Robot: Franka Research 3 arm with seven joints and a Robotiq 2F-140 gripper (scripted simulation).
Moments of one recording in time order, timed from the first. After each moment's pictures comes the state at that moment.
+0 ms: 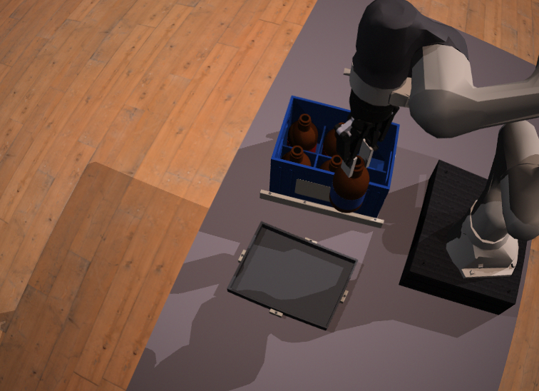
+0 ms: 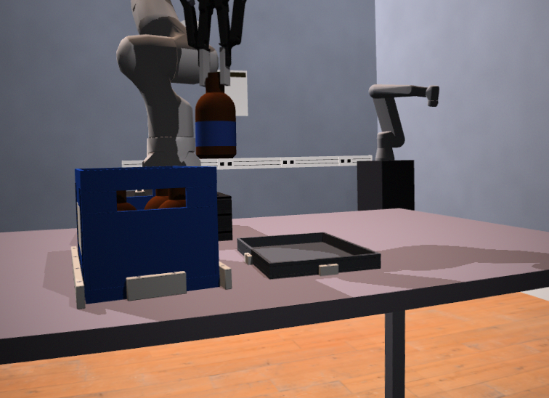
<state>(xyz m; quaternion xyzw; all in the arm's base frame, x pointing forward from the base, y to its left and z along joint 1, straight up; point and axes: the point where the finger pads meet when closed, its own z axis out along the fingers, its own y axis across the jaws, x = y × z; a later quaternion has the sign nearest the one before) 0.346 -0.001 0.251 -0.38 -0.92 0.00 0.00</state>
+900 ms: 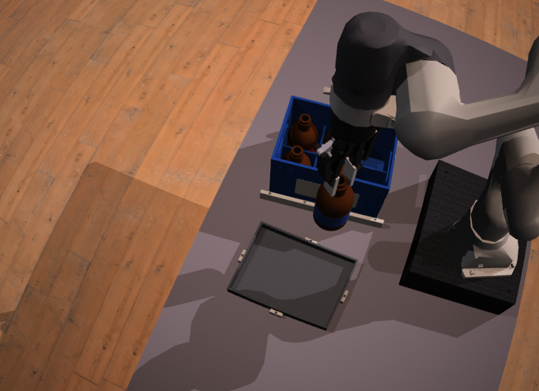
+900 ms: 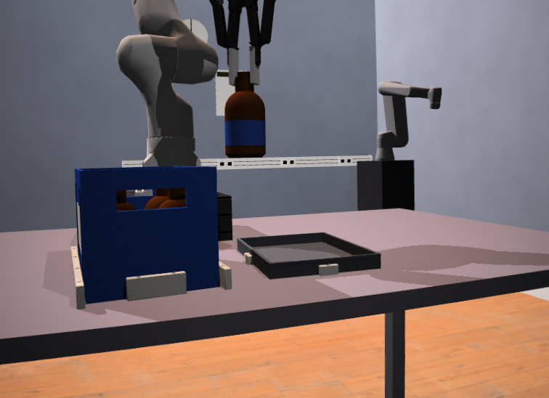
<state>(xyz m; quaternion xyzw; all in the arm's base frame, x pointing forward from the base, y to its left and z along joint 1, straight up) 0.370 0.047 0.252 -0.38 -0.92 0.00 0.00</state>
